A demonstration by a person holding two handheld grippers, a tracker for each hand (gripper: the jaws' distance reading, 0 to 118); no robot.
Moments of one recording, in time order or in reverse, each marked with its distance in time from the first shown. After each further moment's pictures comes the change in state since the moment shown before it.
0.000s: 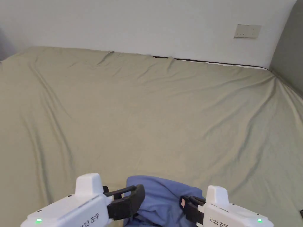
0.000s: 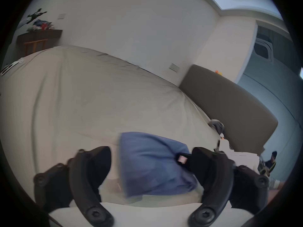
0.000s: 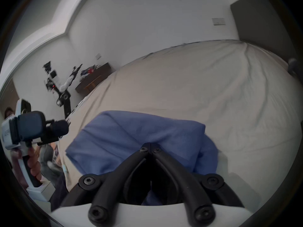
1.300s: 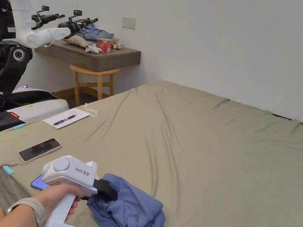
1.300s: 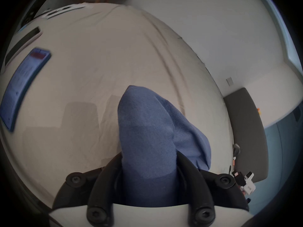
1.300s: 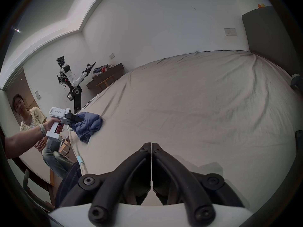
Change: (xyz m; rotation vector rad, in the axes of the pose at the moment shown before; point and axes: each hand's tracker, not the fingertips) left arm -0.349 0.097 0.105 -0.258 0.212 0.444; right arm -0.053 -0.008 0.051 0.024 0.085 0.161
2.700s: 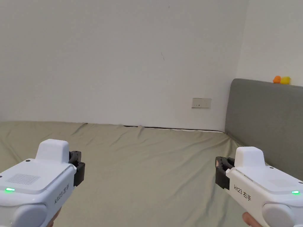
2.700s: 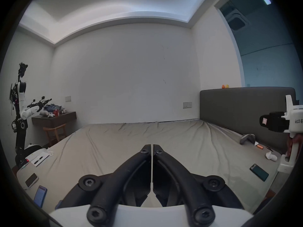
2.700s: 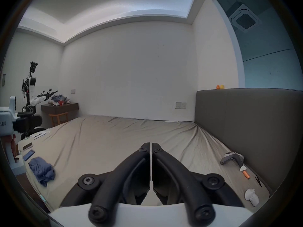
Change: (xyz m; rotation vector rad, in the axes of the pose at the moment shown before) left arm 0.405 -0.170 0.033 0.798 0.023 -0.862; right arm -0.018 0.147 0.146 0.497 -0.550 0.256
